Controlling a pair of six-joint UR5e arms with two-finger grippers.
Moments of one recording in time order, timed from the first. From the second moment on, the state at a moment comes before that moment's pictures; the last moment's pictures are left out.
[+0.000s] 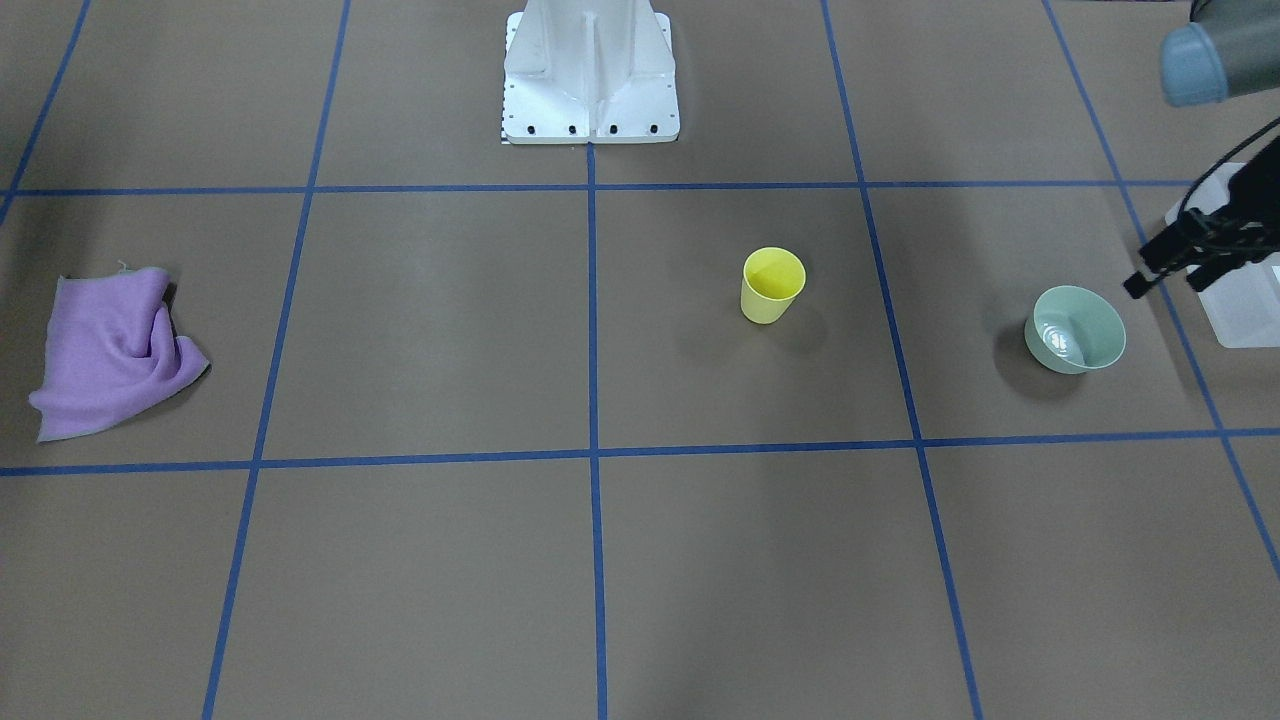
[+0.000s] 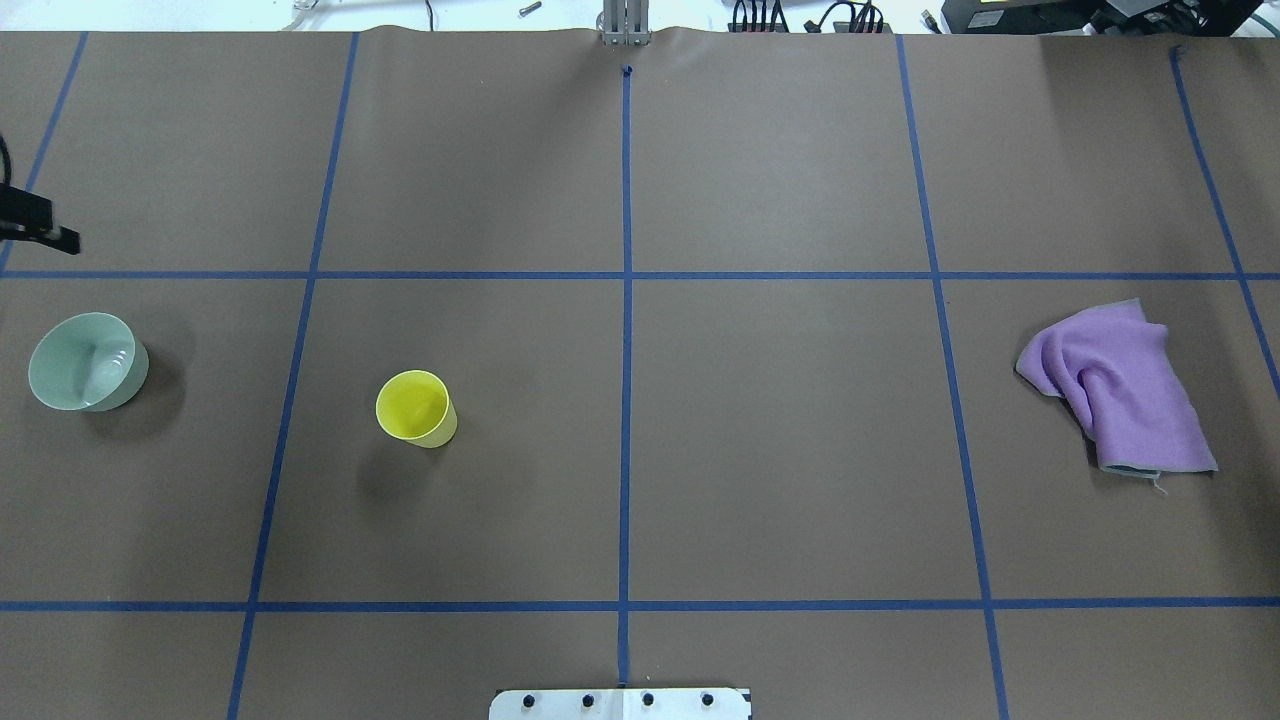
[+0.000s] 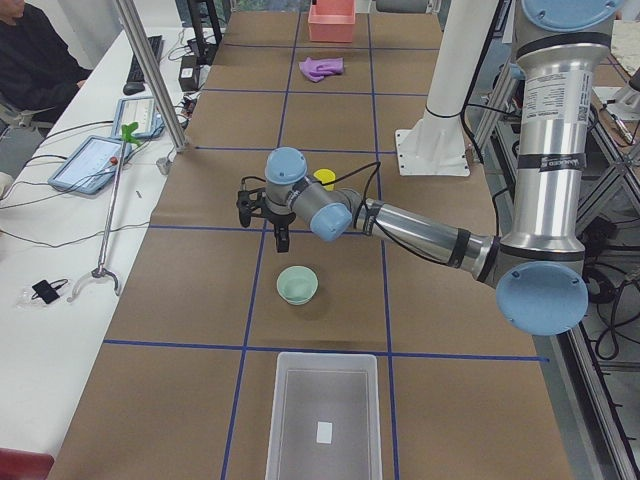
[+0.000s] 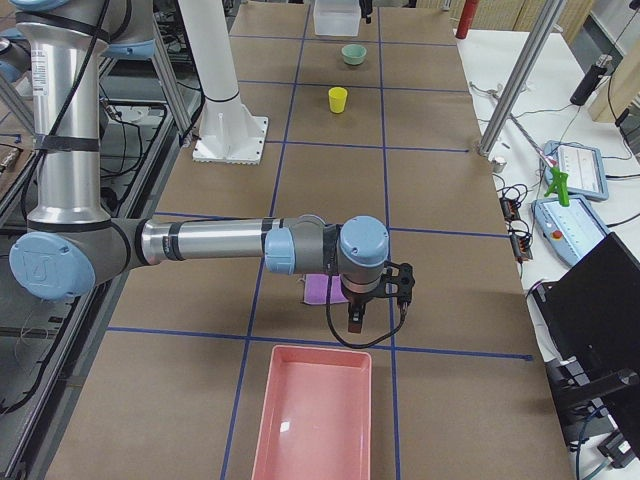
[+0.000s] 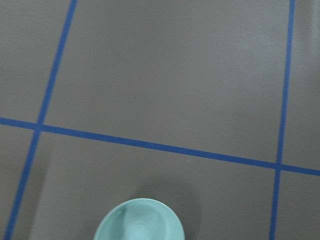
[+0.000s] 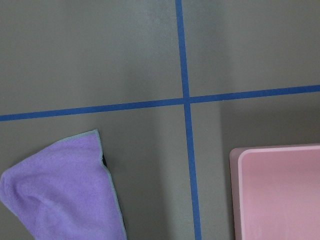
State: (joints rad) left arm -1.16 -1.58 -1.89 -1.99 -2.34 -1.03; right arm 1.59 -1.62 1.72 -1.61 2.43 0.12
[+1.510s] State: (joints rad) left arm -0.62 -1.82 -1.85 -2.00 -2.02 -1.44; right arm 1.54 -1.62 1.72 -1.61 2.43 0.12
